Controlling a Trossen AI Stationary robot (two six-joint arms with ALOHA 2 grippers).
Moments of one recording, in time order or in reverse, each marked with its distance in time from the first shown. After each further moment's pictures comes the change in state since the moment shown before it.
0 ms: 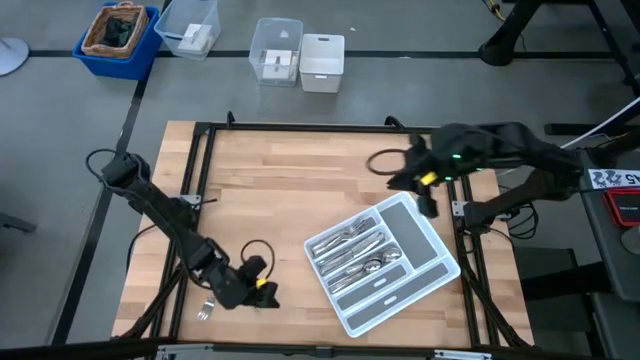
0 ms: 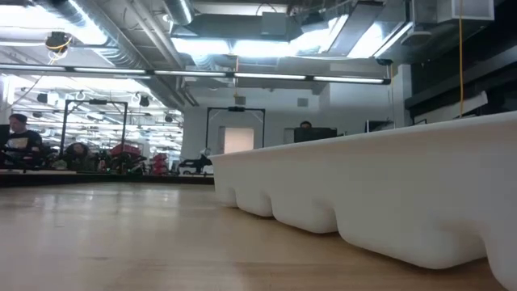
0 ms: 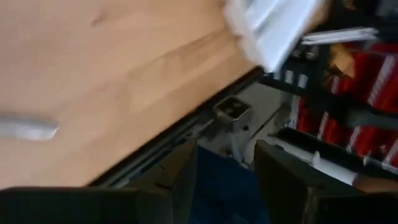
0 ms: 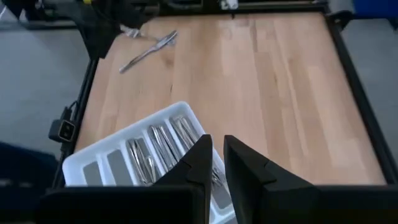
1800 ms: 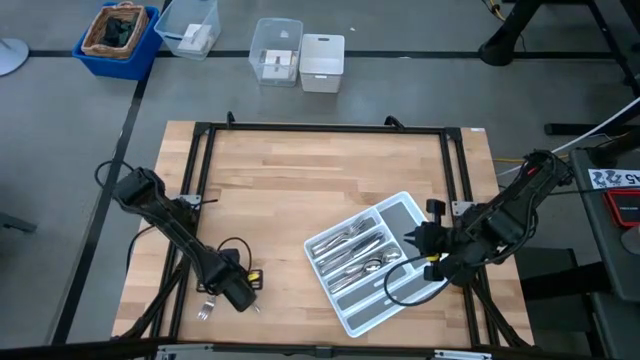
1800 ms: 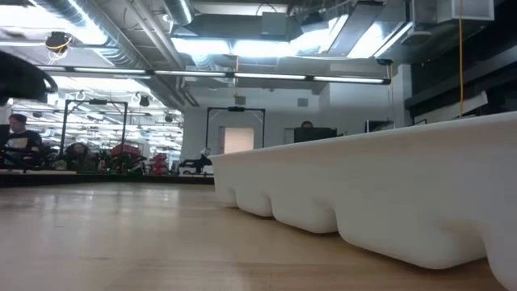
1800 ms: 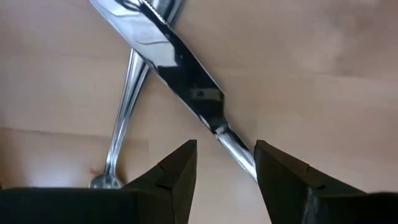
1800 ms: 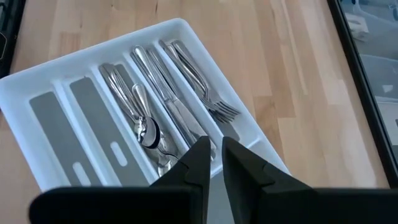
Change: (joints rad) left arm -0.014 0.194 0.000 -0.580 0.278 -0.456; right arm 0.703 -0.050 -0.466 -0.021 0.635 0.569
